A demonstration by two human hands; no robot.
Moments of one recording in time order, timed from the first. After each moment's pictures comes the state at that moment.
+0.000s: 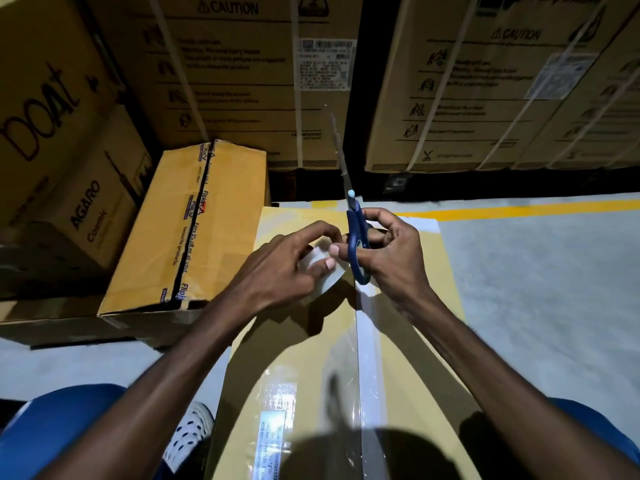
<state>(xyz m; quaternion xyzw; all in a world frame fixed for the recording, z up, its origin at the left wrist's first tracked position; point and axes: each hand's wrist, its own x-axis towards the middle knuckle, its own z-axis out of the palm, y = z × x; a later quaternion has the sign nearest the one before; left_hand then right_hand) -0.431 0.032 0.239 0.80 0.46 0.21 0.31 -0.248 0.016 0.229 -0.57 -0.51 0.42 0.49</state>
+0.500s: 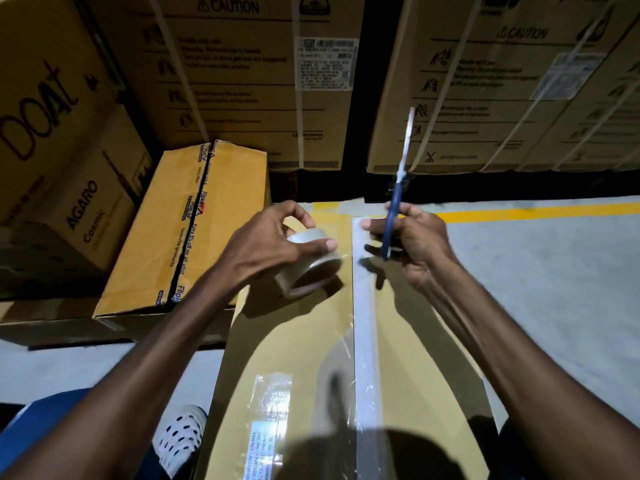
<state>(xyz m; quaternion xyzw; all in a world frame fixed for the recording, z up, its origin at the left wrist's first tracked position) -0.437 0.069 0.240 0.71 0.54 0.26 0.38 -0.216 0.053 0.242 -0.61 -0.24 0.54 0.52</state>
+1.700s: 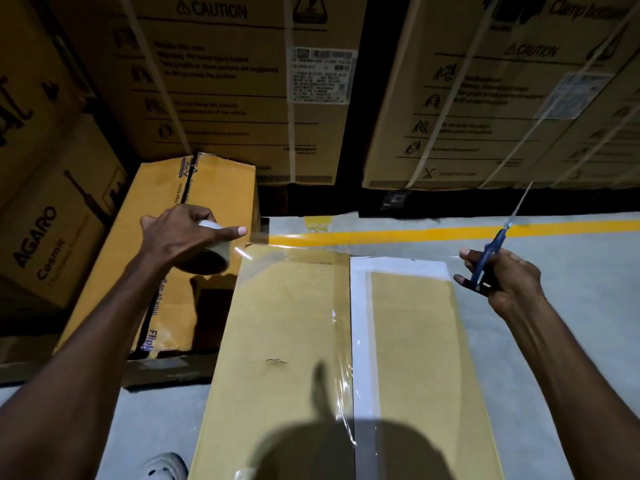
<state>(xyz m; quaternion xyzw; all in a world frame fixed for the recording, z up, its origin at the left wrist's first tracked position) -0.527 0.220 0.175 0.68 0.68 0.20 0.18 -0.067 0.111 0.187 -0.68 -0.12 0.43 0.58</state>
